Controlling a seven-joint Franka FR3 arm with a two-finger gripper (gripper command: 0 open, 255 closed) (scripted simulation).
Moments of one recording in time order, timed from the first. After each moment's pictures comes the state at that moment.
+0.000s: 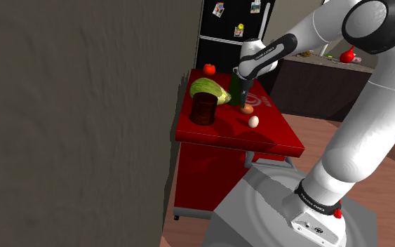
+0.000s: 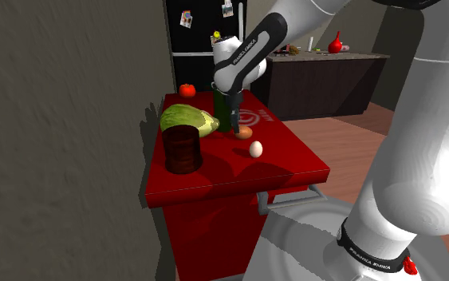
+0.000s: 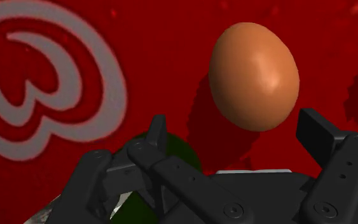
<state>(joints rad) -0.17 0.08 -0.28 -2.20 -0.27 2.29 -0.65</state>
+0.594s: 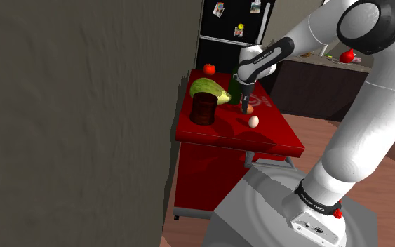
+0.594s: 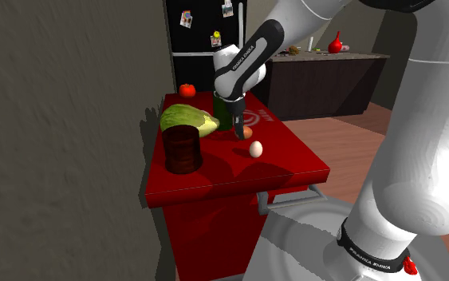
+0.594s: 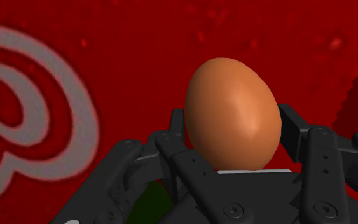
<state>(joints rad) -0.18 0.11 -0.28 -2.21 -0.27 2.24 -0.66</state>
